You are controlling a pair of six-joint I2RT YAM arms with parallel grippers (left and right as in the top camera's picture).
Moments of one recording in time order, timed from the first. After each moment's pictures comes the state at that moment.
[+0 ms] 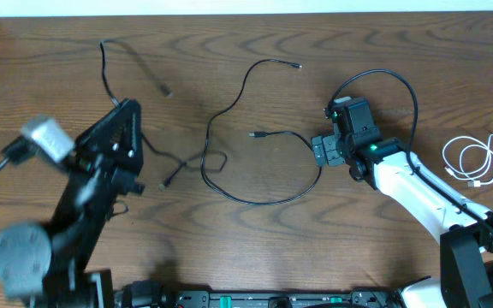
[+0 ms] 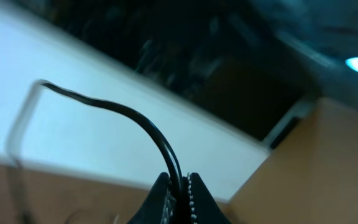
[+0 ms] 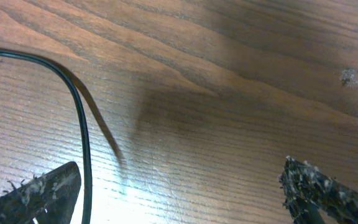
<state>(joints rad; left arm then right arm) 0.12 0.60 0.96 -0.10 0.53 -0.72 0.36 1.60 0.90 -0.31 0.13 0.08</state>
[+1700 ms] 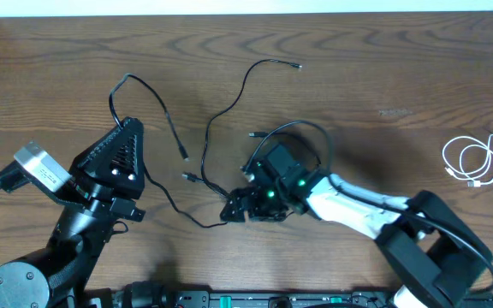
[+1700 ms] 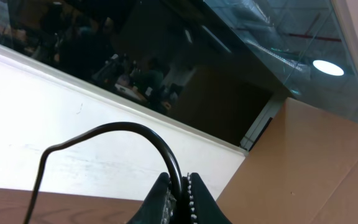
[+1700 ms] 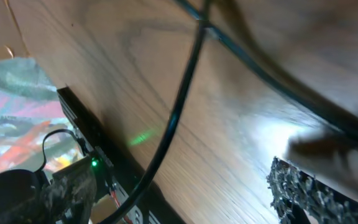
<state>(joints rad) 0.12 0.53 0.96 -0.10 0.57 -0.75 0.80 1.79 0.89 -0.15 -0.69 0.79</state>
